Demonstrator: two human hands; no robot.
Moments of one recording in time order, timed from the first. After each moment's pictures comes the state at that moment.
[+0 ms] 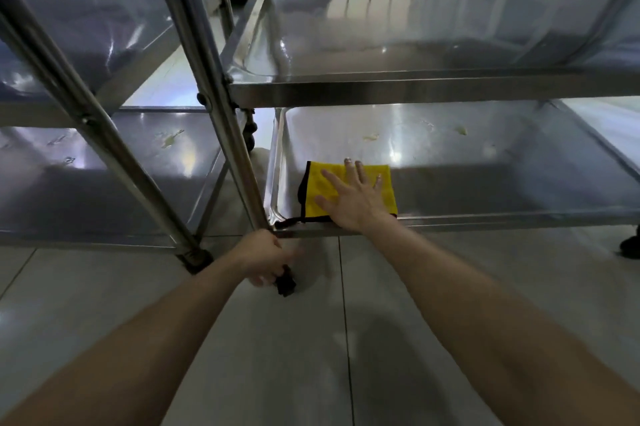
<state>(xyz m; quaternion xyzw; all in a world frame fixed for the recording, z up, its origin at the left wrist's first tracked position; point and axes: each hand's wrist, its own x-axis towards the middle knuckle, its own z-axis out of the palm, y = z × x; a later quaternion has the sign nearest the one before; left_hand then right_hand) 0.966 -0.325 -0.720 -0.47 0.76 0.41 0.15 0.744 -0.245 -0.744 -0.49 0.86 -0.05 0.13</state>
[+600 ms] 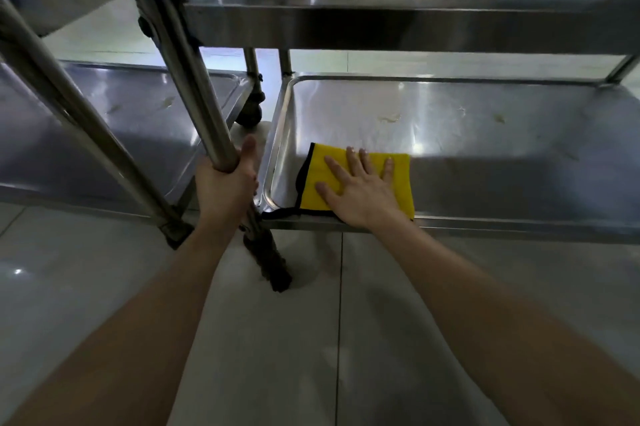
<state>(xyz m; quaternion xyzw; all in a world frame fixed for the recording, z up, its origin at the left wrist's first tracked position) 0.938 -0.358 -0.741 -0.43 0.57 0.52 -0.47 0.719 -0.261 -0.805 -0.53 0.84 -0.05 0.07</state>
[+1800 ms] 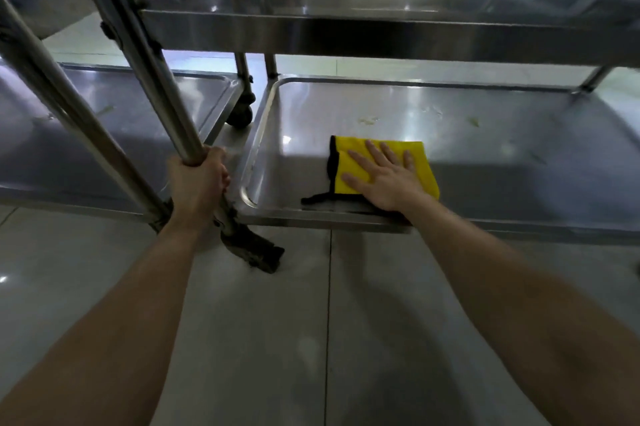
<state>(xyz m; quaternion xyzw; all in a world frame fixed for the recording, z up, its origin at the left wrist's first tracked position) 0.956 -0.384 -0.745 -0.45 0.55 0.52 -0.48 0.642 -0.227 -0.799 -0.52 0.85 -0.04 0.09</state>
